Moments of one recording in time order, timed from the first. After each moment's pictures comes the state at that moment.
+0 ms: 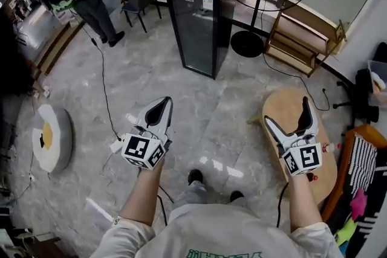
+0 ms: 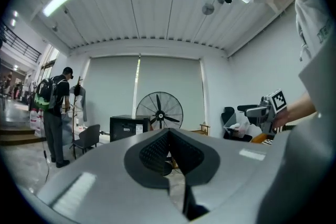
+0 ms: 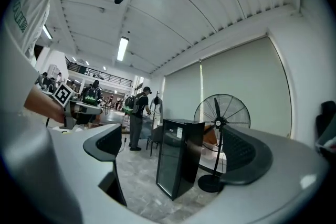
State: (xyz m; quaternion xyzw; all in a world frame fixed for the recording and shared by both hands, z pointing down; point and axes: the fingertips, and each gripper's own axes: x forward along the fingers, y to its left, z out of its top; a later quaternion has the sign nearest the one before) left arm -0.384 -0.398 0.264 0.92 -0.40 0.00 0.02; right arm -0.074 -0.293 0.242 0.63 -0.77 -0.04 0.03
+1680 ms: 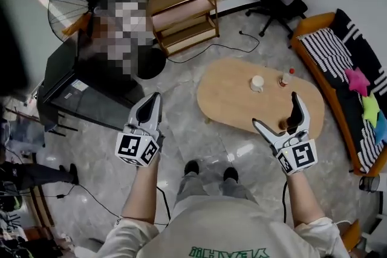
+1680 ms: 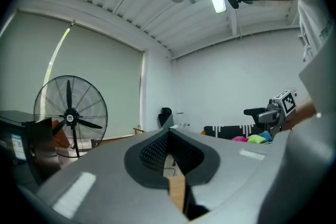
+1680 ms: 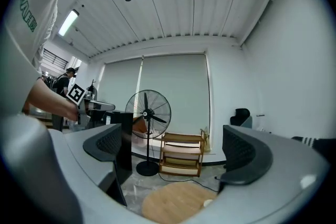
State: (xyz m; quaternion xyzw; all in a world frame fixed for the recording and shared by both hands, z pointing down) left arm 0.034 -0.444 0.255 1.00 -0.02 0.01 0.00; right arm 0.144 -0.146 0.263 0.87 -0.50 0.00 0.04
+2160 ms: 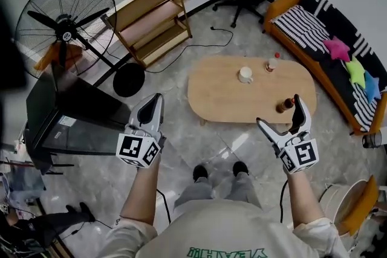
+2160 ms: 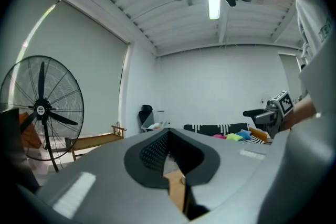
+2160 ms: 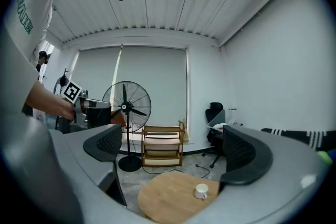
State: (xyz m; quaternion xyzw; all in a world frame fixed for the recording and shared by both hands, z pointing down) left arm 0.086 -0.471 0.283 0.99 0.12 0.02 0.02; right arm 0.122 -0.142 0.293 0.93 -0.36 0.03 0.03
